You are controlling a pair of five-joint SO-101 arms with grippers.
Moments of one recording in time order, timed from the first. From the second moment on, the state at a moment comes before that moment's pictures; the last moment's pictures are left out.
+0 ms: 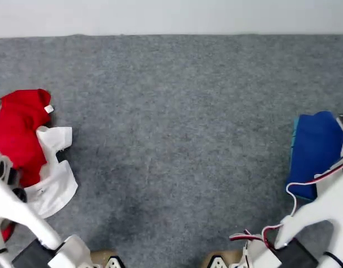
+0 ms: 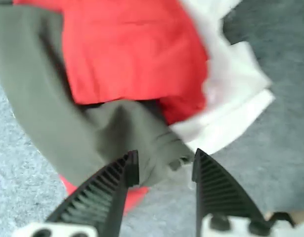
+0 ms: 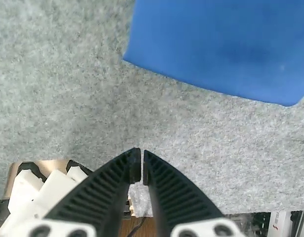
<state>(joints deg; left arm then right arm) -51.6 -16.9 16.0 90.4 -42.0 46.2 -18.5 12.8 100.5 43.8</state>
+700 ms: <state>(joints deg) -52.2 -16.9 39.8 67.6 -43.5 46.2 -19.3 12.8 100.5 43.7</state>
